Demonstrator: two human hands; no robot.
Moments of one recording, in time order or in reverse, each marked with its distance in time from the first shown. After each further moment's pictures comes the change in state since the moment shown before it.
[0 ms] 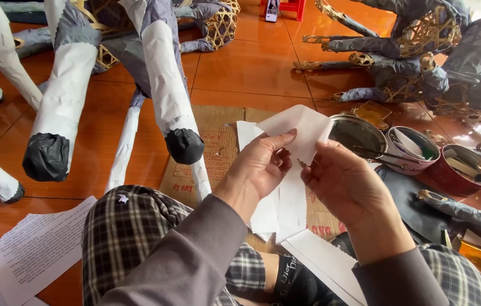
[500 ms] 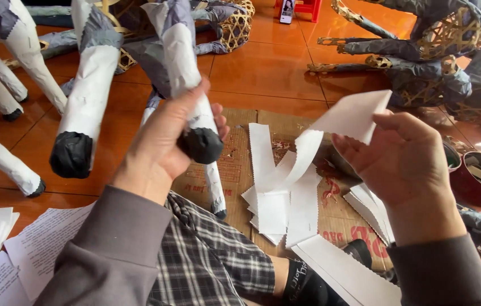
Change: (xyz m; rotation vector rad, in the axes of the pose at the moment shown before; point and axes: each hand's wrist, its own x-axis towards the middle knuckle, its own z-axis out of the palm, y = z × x) left_hand -0.103 0.129 -0.016 0.203 0.117 0.332; right_hand -0.013 -0.053 0.039 -0.111 -0.017 -0.162
